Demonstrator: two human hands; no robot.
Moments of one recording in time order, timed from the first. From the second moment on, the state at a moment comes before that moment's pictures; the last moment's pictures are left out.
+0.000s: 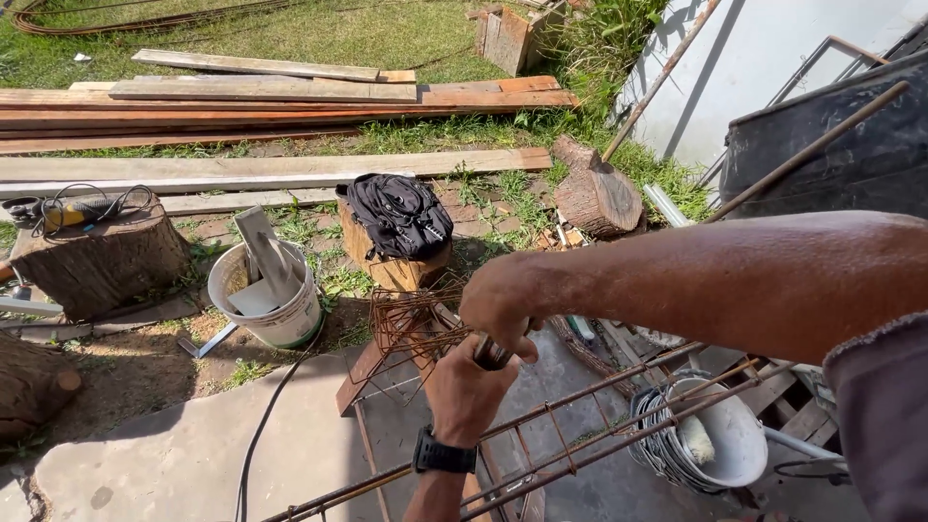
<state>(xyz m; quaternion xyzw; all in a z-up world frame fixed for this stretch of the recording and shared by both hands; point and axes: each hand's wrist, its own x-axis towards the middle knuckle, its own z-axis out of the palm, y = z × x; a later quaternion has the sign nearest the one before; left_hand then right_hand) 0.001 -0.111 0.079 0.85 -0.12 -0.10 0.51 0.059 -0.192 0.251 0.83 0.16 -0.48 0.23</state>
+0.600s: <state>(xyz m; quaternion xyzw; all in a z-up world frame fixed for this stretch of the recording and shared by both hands) -0.101 -0.091 0.079 0.79 -0.05 -0.32 0.52 -0.139 -0.277 0.195 0.82 -0.14 -0.31 -0.45</state>
